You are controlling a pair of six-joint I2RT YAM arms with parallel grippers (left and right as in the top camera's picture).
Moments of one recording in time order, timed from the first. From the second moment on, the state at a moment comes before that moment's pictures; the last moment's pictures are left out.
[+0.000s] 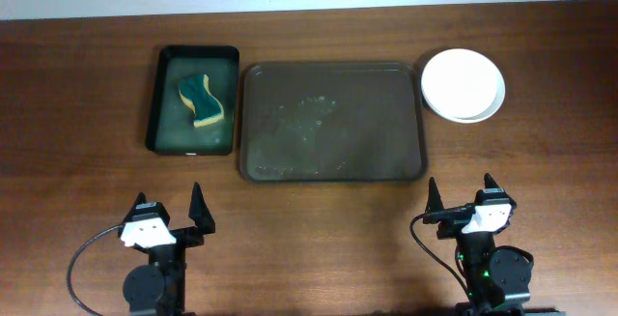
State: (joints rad) left arm 0.07 0.01 0.01 -0.08 -0.02 -0.15; right arm 0.04 0.01 0.01 -0.08 0.00 0.00
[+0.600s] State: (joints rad) left arm 0.07 0.01 0.01 -0.08 -0.02 -0.13; right arm 0.04 0.01 0.01 -0.08 0.00 0.00
